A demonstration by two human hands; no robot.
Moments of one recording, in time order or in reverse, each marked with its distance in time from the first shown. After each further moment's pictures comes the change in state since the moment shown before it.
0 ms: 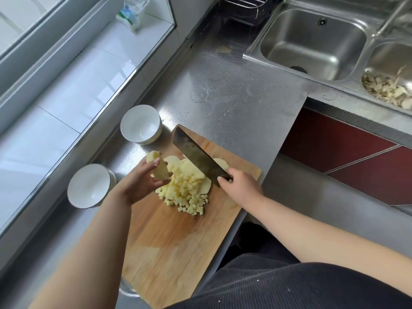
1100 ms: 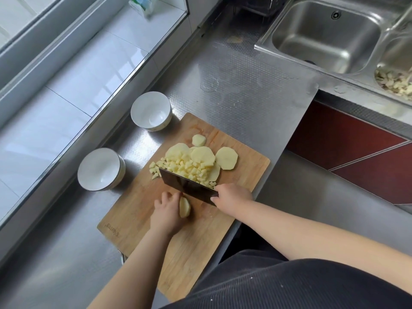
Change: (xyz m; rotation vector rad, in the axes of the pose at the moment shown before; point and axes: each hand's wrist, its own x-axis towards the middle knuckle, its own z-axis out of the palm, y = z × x) left_hand -0.035 -0.136 0.015 1.570 0.416 -0.074; right_hand -0.022 -0.014 0.063 -0.457 -0.284 -0.052
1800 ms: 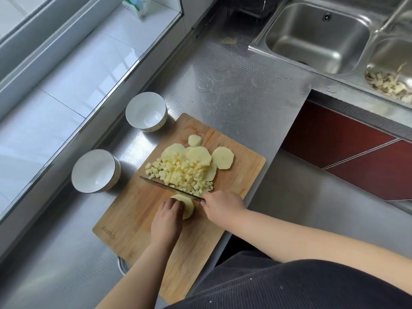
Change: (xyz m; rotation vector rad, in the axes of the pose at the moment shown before) left_hand -0.010 -0.007 0.034 -0.072 0.389 0.245; right_hand -0.033 -0.023 0.001 -0.146 0.144 -0.214
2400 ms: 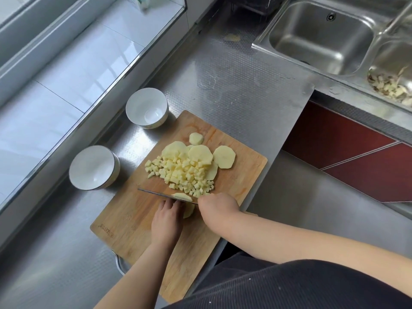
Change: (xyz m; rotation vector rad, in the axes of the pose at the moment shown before) left_hand -0.001 -0.008 0.014 -0.070 0.072 0.000; right_hand 0.006 -0.027 -0.004 -0.167 -0.144 0.089
